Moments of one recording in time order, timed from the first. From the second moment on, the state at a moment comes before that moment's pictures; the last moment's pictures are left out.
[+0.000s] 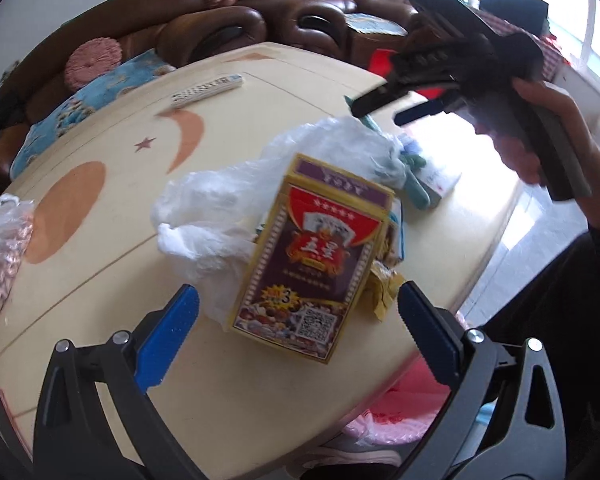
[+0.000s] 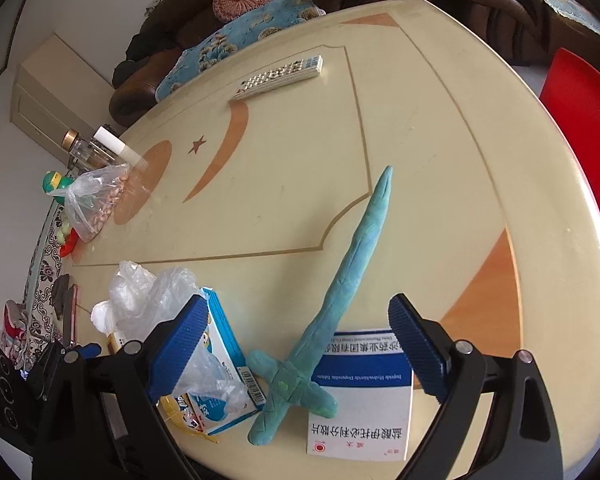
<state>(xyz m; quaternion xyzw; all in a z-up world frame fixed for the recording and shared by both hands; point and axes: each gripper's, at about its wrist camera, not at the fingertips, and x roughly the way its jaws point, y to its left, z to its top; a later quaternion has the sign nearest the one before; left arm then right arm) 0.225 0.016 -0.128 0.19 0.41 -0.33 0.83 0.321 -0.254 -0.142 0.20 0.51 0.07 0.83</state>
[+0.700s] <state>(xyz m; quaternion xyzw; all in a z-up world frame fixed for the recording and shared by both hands) 0.240 0.003 -0.145 0.19 0.42 -0.39 0.79 0.338 -0.252 -0.164 0.22 0.53 0.08 0.82</state>
